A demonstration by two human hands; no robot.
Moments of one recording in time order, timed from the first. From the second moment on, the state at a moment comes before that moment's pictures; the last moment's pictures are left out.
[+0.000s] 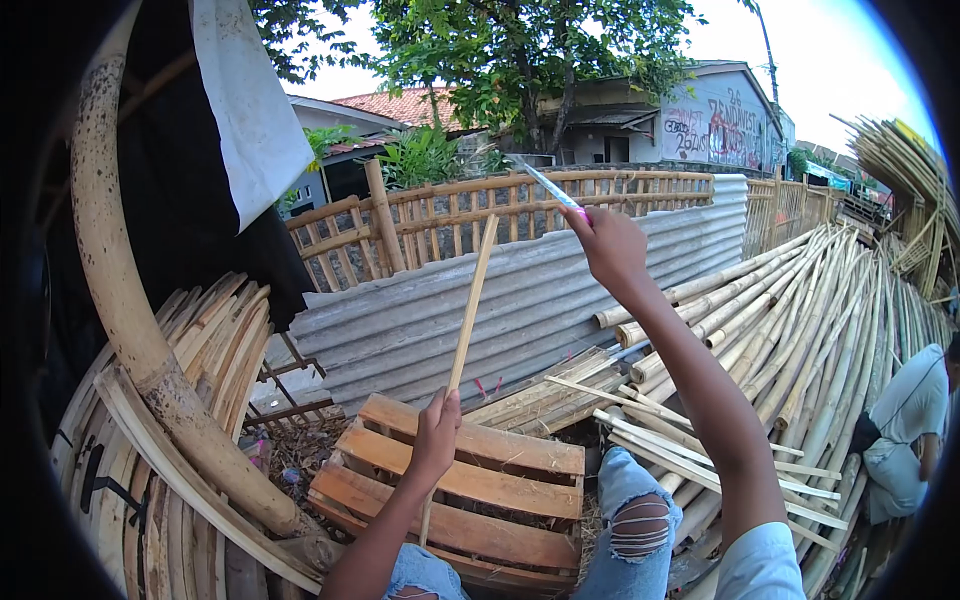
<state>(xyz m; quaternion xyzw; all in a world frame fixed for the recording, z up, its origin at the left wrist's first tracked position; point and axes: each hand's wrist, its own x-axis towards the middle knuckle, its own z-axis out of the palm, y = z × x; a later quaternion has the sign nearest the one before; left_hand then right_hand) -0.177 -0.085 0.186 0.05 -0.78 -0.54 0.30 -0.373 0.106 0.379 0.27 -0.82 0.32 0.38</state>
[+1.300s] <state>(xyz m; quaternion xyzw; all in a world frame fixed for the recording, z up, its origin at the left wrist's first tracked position) -0.178 -0.083 0.171 0.01 -0.63 -0.77 0.10 -0.319 0.062 0.288 0.50 -0.79 0.24 0.26</state>
